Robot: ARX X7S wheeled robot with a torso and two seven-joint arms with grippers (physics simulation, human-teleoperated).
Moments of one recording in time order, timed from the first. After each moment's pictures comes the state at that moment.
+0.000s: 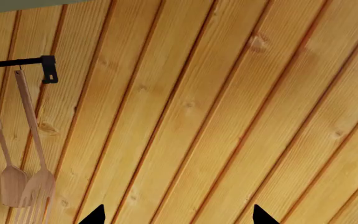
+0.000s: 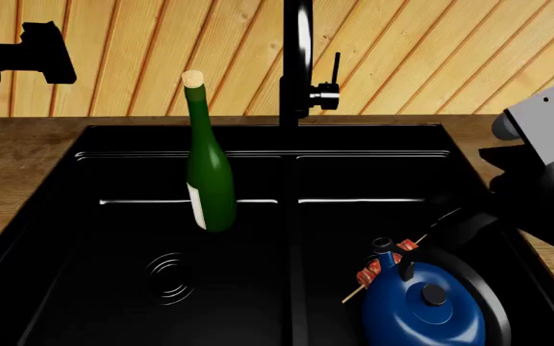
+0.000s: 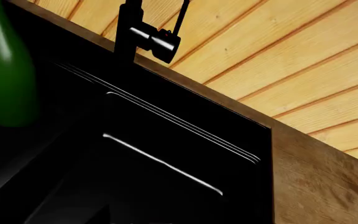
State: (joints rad) left arm -1.43 -1.01 0.89 -0.03 -1.32 -0.52 -0.52; right arm 1.40 1.20 -0.93 -0.43 1.60 0.97 0.46
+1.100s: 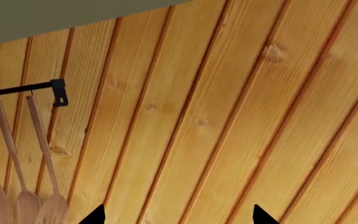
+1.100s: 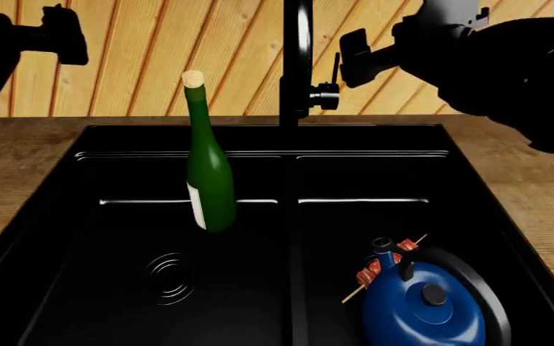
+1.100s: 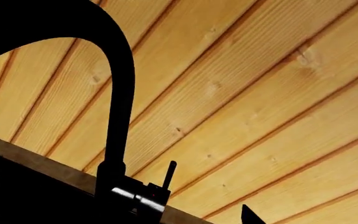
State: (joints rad) left arm -1.49 -0.86 0.94 -0.22 -1.14 -0.48 -0.50; right arm 1.64 0.53 -1.02 0.38 1.14 0.76 0.23
